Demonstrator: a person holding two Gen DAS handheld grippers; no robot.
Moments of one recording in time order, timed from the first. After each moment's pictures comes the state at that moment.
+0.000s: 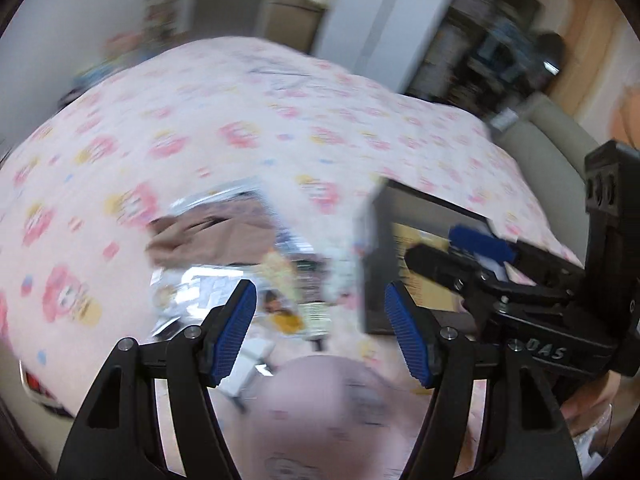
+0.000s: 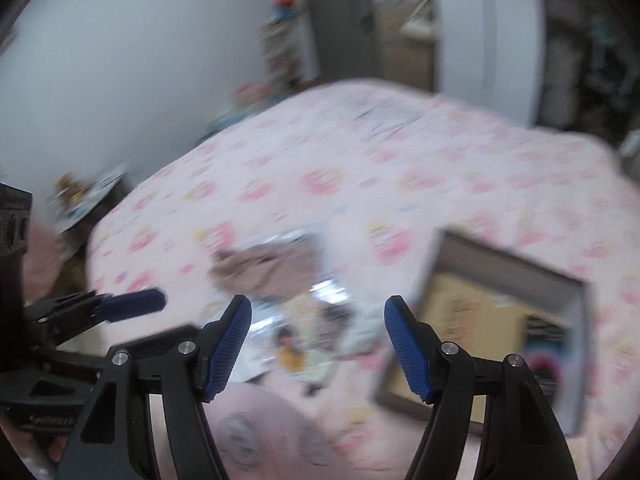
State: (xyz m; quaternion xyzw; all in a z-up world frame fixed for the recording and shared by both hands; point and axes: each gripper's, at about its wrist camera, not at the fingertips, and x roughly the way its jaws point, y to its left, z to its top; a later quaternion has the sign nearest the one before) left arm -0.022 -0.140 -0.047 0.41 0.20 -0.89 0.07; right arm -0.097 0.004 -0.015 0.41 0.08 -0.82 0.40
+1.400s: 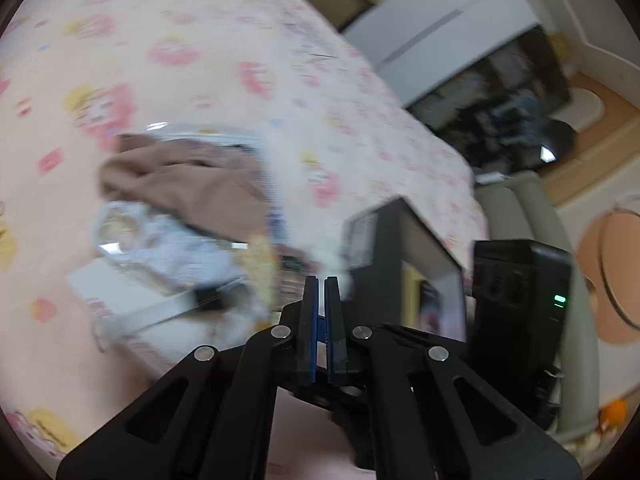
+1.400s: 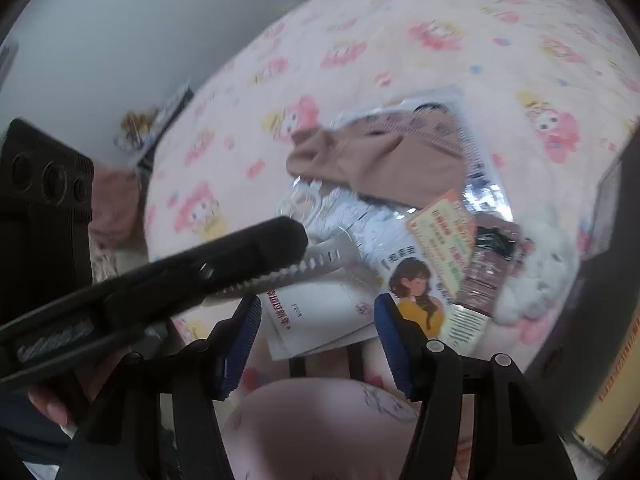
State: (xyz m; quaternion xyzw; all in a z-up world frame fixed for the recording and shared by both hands) left arm -0.065 -0.169 -0.102 0.40 0.38 -0.84 -0.04; right arm -0.118 -0.076 -0.113 0.57 0.06 -0.66 0.49
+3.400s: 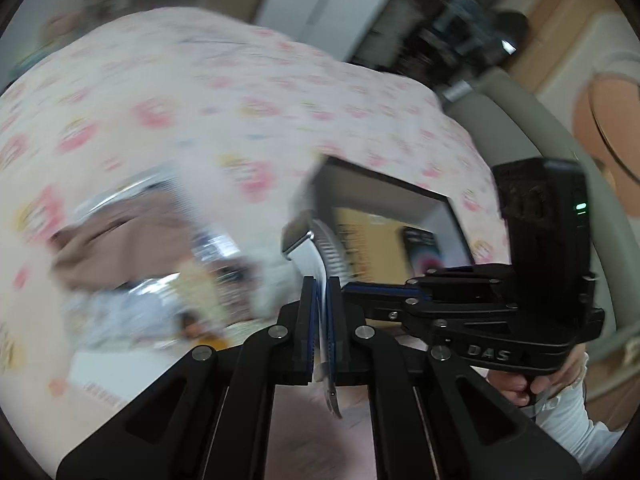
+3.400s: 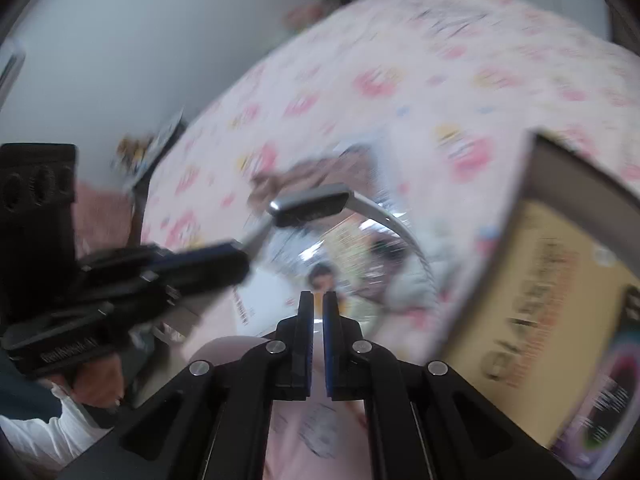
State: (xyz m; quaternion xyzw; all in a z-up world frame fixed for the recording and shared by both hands) left arm -0.116 -0.070 -0.064 0.44 0.18 -0.87 -0.11; right arm -0.160 0.030 -0.061 0.52 0.04 -0.71 0.47
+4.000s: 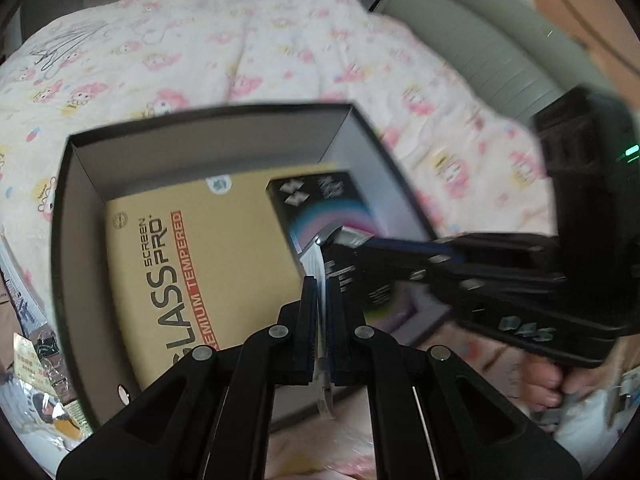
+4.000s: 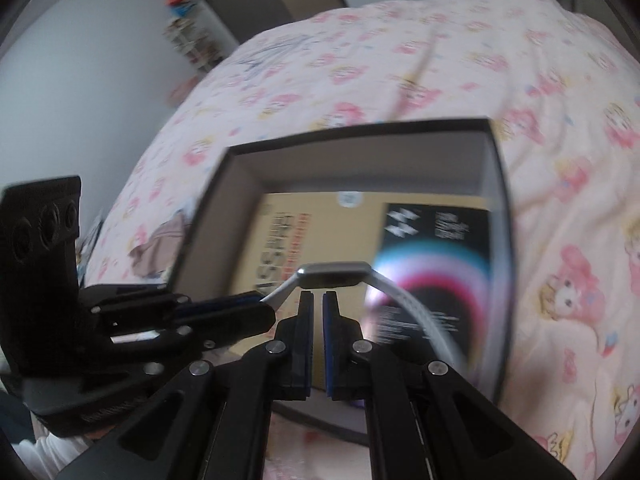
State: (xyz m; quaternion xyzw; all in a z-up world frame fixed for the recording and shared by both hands) left arm -0.215 0.135 -0.139 0.54 0.06 -0.82 -0.19; right arm -0.245 0.255 -0.103 0.53 -0.06 -0.79 0.30
